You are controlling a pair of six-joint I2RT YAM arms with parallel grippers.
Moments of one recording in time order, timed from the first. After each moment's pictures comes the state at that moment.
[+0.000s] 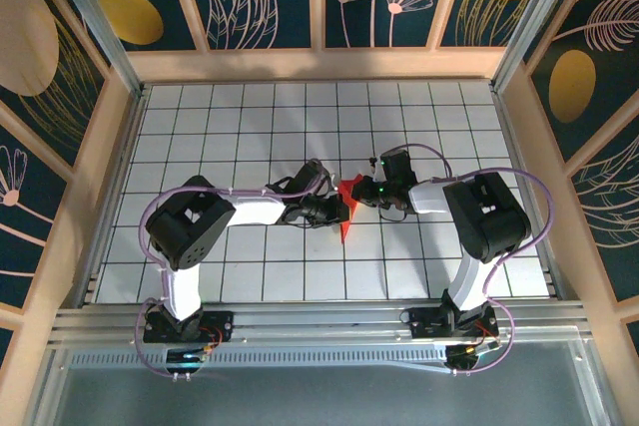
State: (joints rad) left arm -0.79 1.92 1.00 0.08 0.47 -0.92; right arm 0.41 1.78 0.74 0.18 -0.45 0.64
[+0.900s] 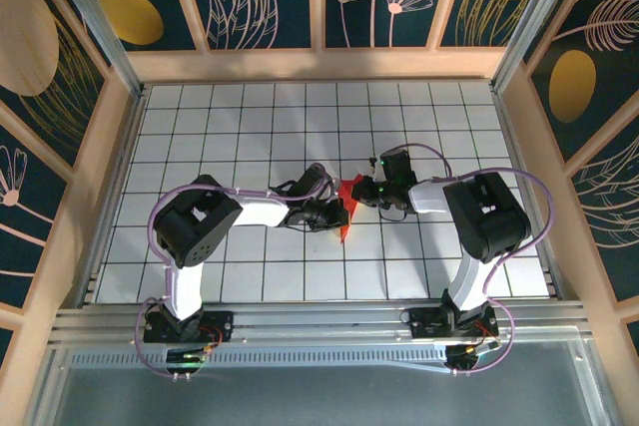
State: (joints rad) left arm -0.81 1.95 1.00 0.06 0.42 -0.91; right arm 0.41 1.78 0.75 0.16 -0.45 0.64
